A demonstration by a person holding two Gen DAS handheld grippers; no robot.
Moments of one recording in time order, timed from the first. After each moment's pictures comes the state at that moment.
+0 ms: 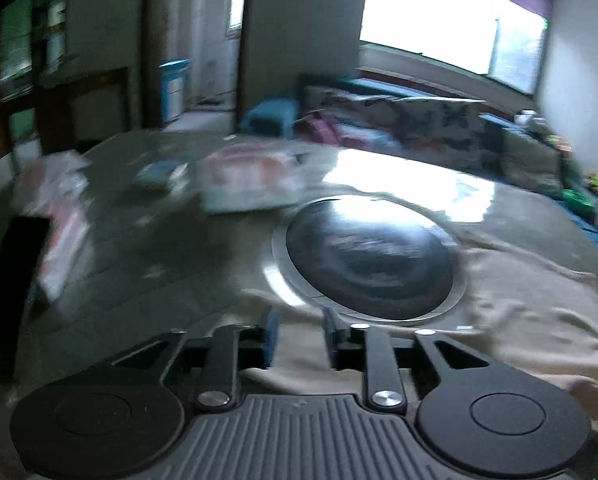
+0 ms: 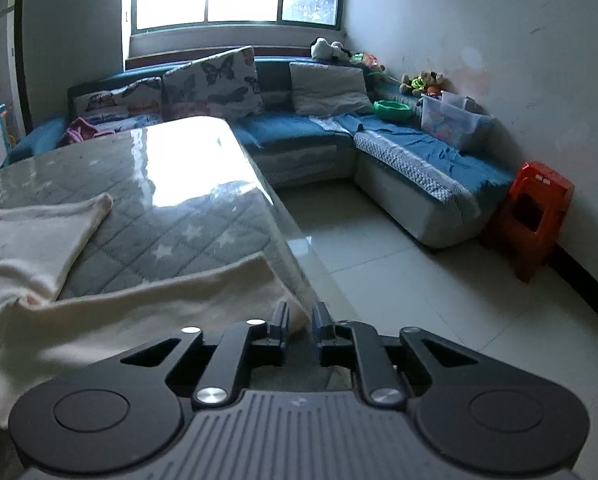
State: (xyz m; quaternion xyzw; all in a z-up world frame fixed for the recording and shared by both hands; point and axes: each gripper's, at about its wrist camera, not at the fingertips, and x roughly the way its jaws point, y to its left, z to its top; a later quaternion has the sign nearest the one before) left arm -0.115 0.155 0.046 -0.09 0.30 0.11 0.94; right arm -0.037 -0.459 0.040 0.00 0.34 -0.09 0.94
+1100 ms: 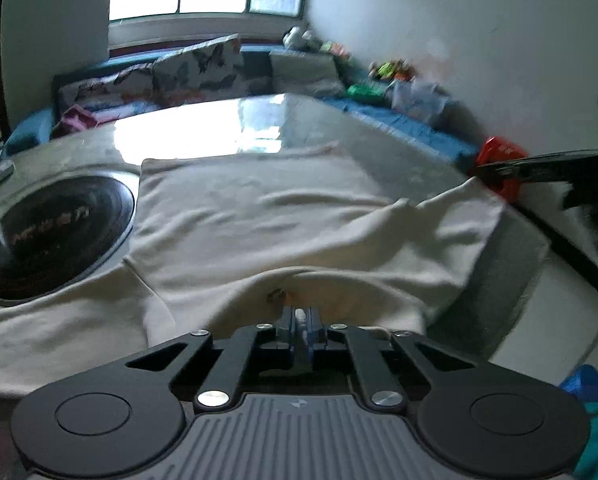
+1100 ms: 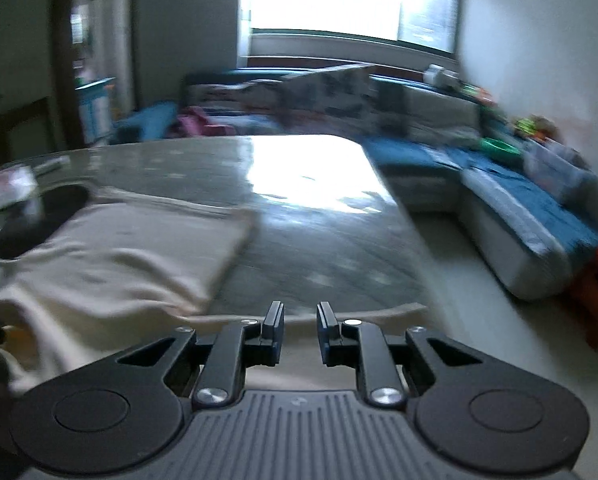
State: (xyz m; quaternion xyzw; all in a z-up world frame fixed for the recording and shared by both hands) left arm -0.125 -0.011 0.019 0.01 0.34 -0.21 0.92; right arm -0.043 -0.372 0.076 -0.06 0.32 0.10 0.94
